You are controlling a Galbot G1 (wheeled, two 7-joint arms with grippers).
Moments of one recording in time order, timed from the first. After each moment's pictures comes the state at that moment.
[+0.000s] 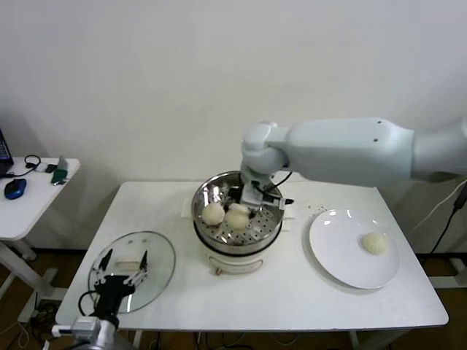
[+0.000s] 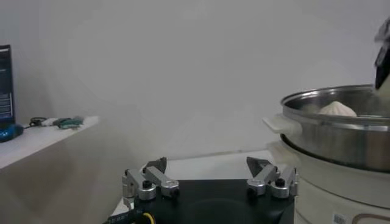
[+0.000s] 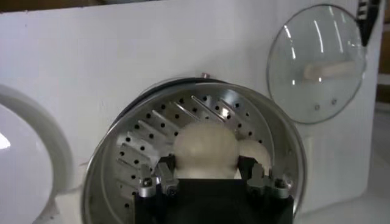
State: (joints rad) left arm 1.66 -1.46 -0.72 -2.08 -0.06 0.06 0.07; right arm 0.74 1.23 -1.55 1.44 -0.01 0.29 -0.91
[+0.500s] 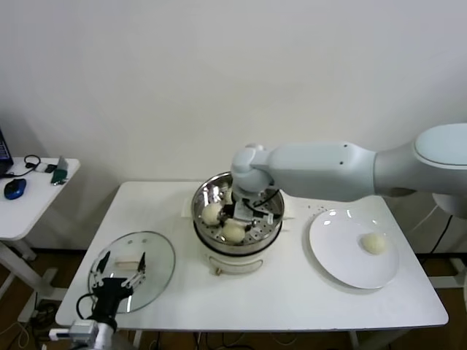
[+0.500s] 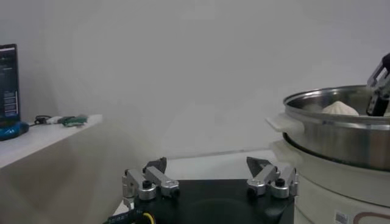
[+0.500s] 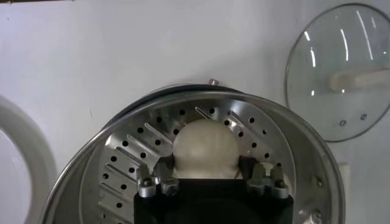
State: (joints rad) left arm 1.68 -1.47 -0.73 -2.08 -0.07 0.05 0.07; right arm 0.66 1.28 -1.55 1.37 -0.05 0.31 -0.90
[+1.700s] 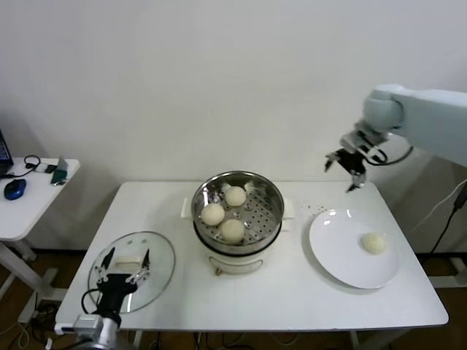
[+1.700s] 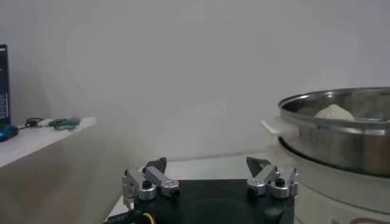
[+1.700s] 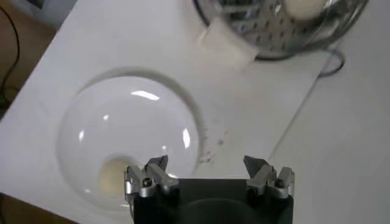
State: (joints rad) left arm 1.64 -1.47 -0.71 -2.08 -0.05 0.07 0.08; right arm 0.87 0.78 -1.78 1.14 0.34 0.18 -1.05
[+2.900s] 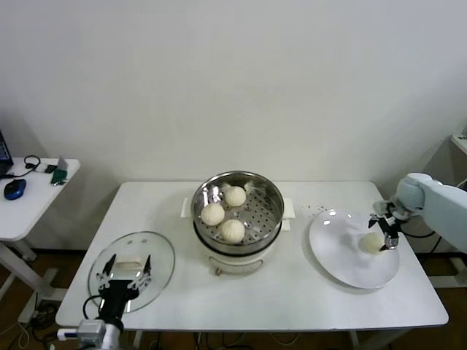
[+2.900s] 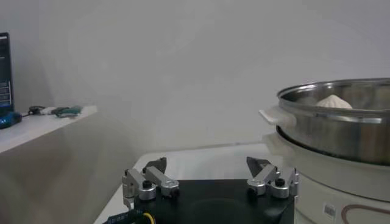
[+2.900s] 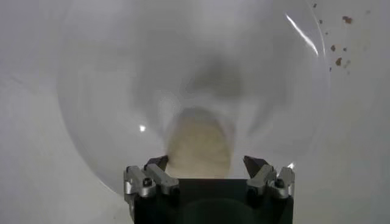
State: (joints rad) left arm 1.67 -1.51 -0.71 -2.07 -0.04 0.08 0.07; right arm 0.19 0.74 -1.22 0.78 0.03 0.10 -1.00
